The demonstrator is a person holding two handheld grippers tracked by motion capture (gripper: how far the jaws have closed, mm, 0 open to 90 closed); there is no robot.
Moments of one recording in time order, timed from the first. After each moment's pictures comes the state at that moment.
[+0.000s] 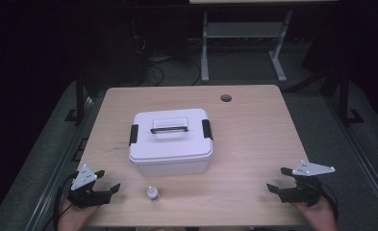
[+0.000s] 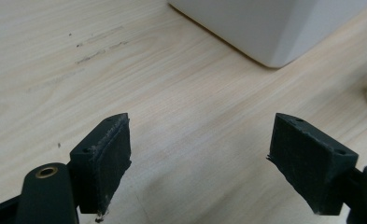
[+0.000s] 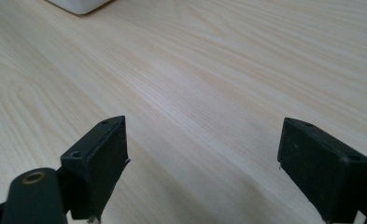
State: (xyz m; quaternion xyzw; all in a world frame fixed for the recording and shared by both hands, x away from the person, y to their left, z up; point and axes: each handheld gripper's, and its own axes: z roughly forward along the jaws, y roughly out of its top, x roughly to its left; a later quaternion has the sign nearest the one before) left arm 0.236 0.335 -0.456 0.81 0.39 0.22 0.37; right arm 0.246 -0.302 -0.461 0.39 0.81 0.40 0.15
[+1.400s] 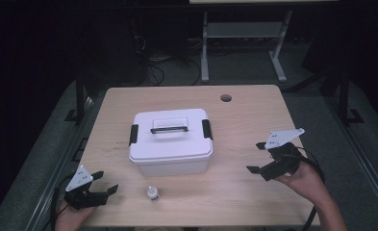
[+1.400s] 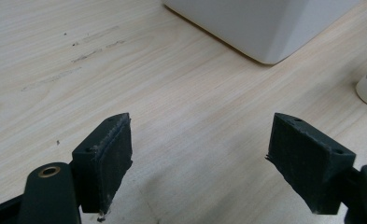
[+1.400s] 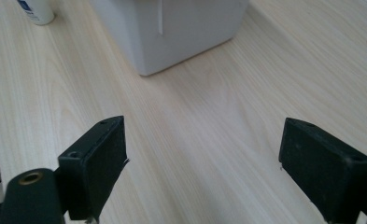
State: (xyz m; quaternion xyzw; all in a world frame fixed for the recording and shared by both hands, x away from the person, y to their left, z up) left arm 0.235 0.347 -0.460 0.81 0.39 0.20 0.39; right arm 0.299 -0.230 -0.371 0.24 0.89 0.37 0.12
